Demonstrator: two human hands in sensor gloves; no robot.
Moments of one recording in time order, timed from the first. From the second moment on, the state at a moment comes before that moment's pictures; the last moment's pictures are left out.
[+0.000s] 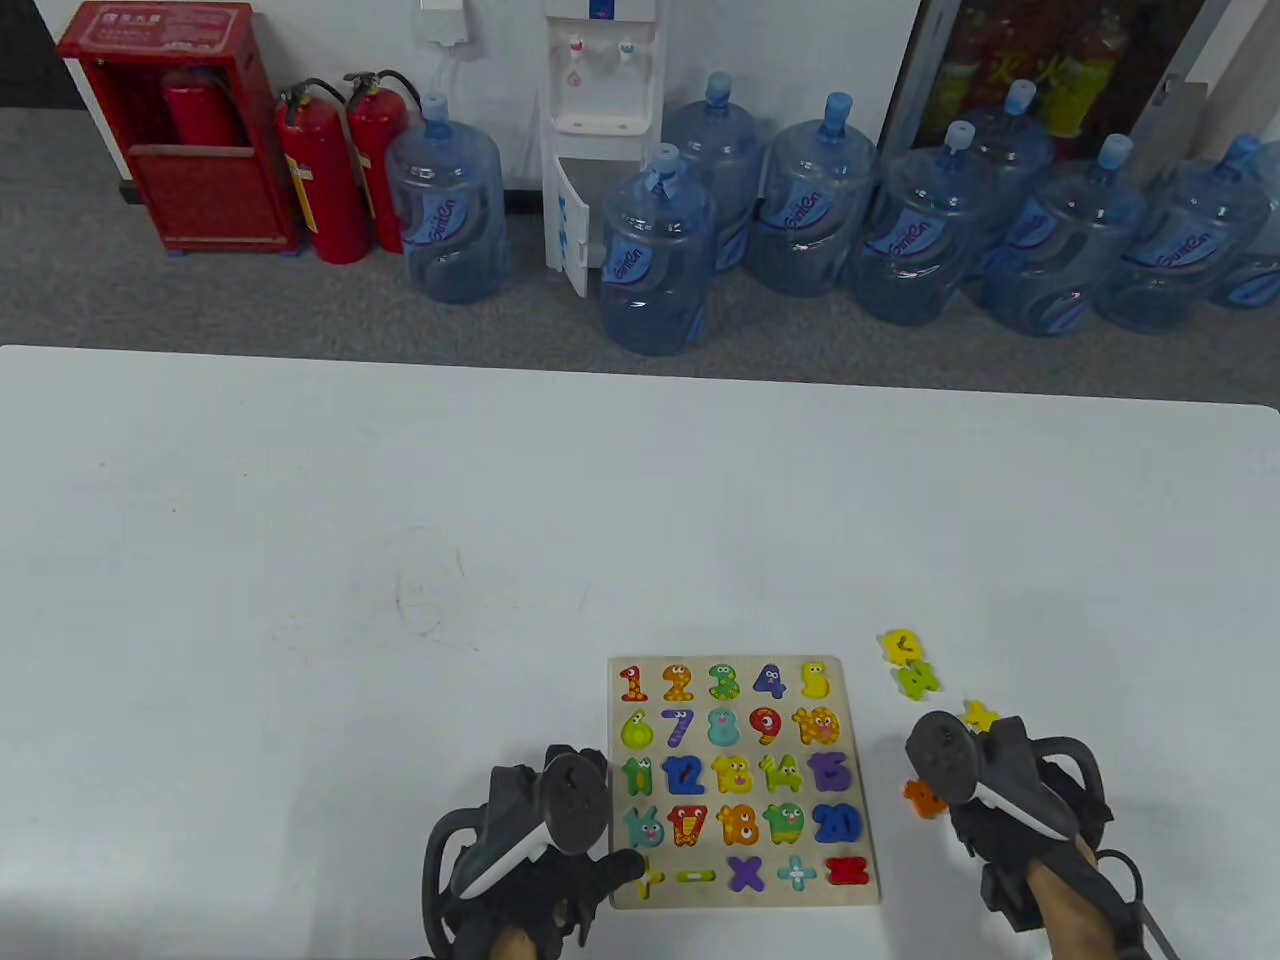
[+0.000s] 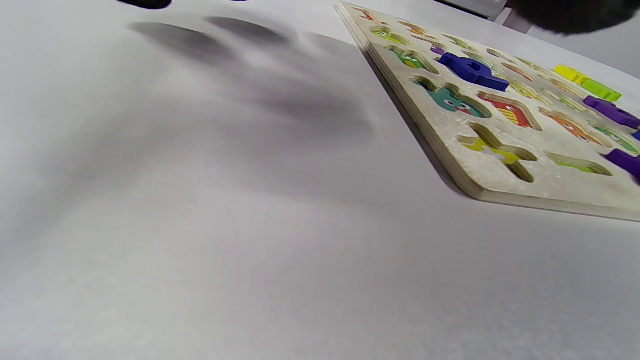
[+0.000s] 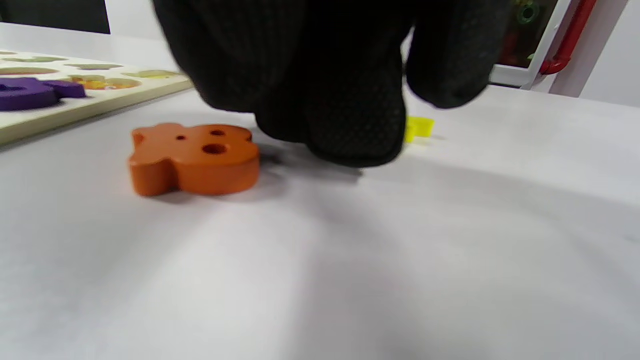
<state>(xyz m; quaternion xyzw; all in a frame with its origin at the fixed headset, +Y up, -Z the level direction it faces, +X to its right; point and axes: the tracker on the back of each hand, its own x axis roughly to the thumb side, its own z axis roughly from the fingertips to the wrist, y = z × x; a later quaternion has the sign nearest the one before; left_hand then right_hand) -0.094 -0.738 -0.200 -0.24 -0.05 0.12 0.96 0.276 -0.727 -0.266 -0.08 -0.09 -0.99 0.06</state>
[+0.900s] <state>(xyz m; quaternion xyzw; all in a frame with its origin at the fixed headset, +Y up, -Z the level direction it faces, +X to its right) -0.095 -0.738 -0.201 -0.24 -0.04 0.12 0.96 0.170 -0.717 -0.231 -0.27 0.04 -0.96 -0.03</state>
